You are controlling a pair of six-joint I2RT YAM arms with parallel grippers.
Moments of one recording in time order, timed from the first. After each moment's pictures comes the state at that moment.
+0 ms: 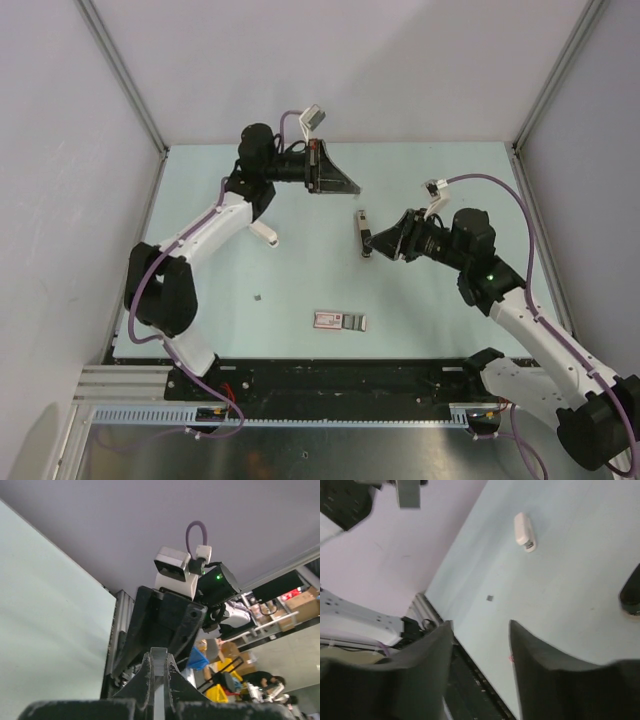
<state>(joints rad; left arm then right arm) -0.45 1.70 1.43 0.35 1.18 -1.02 0.47 0.93 0.76 0.00 -0.48 0.67</state>
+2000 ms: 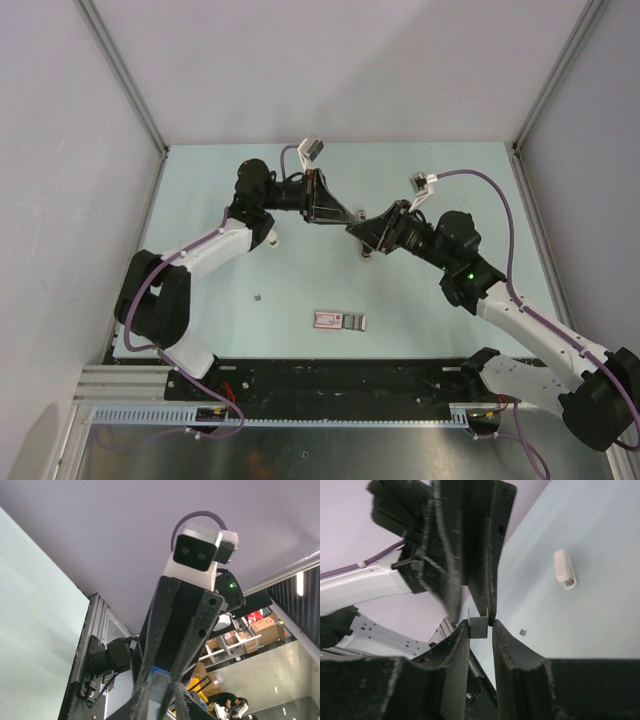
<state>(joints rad) -0.48 1.61 1.09 0.74 1.21 -1.31 0.62 1.02 0.76 0.31 -0.36 0.80</state>
